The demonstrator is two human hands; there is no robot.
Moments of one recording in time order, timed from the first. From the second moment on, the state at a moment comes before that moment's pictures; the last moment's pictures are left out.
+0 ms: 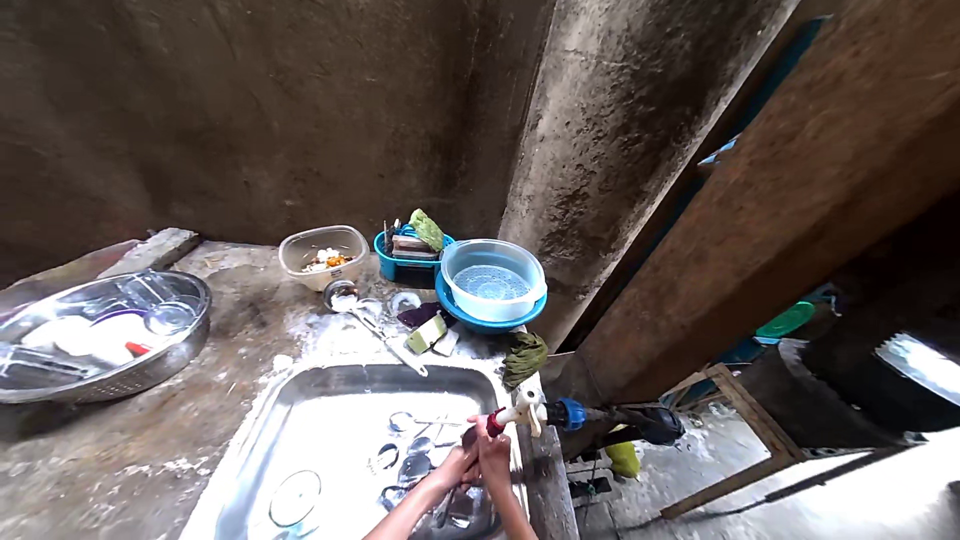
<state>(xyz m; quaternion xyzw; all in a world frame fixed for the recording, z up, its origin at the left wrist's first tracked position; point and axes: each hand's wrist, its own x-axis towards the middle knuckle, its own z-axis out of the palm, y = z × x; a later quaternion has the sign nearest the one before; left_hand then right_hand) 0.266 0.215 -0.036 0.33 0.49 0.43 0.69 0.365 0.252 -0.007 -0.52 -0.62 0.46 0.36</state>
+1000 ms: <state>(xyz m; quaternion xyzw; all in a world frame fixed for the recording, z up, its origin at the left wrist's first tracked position) 0.191 0.168 -0.023 0.11 0.63 0.49 0.60 0.340 0.266 -0.008 -0.55 -0.32 0.63 0.45</state>
